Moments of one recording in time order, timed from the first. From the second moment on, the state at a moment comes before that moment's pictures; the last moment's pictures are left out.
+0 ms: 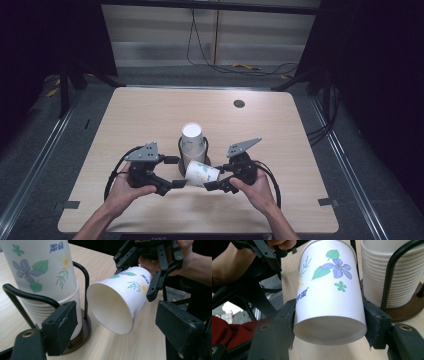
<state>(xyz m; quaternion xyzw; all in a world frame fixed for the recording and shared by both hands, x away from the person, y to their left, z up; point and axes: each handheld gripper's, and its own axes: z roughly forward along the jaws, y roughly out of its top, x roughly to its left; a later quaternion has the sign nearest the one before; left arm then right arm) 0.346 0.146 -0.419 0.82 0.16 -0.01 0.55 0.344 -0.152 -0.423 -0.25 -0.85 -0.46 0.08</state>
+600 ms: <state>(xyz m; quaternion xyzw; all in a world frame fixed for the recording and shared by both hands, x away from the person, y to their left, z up) 0.347 0.144 -0.418 0.81 0.16 -0.02 0.56 0.339 -0.153 -0.415 -0.23 -0.82 -0.52 0.05</state>
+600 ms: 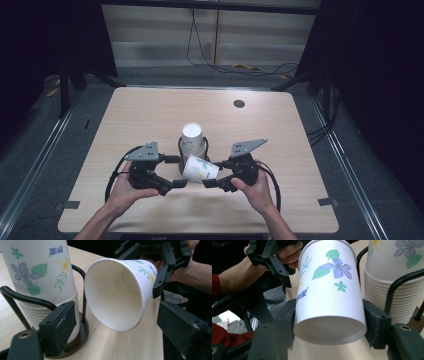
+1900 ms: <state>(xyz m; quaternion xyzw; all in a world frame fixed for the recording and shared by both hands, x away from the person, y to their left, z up) 0.348 0.132 -0.420 0.81 0.13 -0.07 0.57 0.332 -0.140 -0.413 -0.18 -0.83 -0.52 0.07</state>
